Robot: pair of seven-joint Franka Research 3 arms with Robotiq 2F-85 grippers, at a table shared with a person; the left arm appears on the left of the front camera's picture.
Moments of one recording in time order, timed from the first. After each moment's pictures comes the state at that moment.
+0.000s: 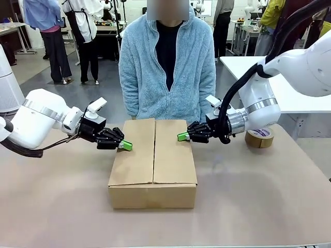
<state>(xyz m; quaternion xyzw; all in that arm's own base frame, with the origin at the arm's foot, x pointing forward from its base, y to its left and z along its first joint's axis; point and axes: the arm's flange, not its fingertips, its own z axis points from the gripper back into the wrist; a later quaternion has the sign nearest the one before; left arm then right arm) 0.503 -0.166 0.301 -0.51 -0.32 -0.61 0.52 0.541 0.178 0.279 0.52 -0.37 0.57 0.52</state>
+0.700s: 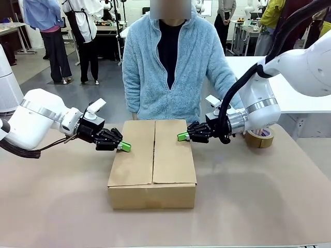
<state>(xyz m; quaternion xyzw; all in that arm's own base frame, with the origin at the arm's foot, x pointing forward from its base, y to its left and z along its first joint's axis) 0.499 -0.161 0.304 -0.49 -0.32 -0.61 0.54 0.541 0.178 0.279 0.52 -0.37 0.57 0.52</state>
